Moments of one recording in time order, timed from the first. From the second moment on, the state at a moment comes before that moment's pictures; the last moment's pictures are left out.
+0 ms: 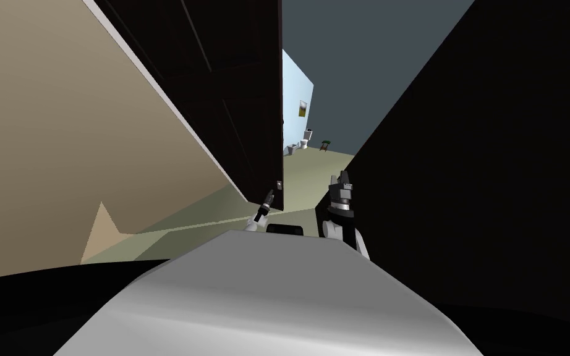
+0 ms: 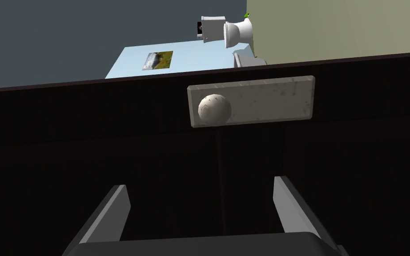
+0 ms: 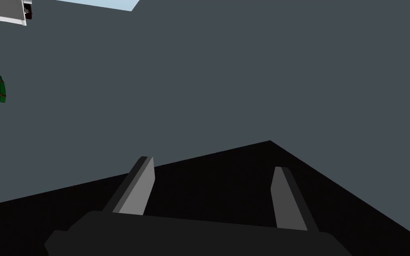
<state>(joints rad) -0.13 0.06 -0.17 -0.67 -0.03 -0.79 0.08</state>
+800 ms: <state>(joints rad) -0.13 0.05 -0.15 -0.66 -0.03 -0.81 0.07</state>
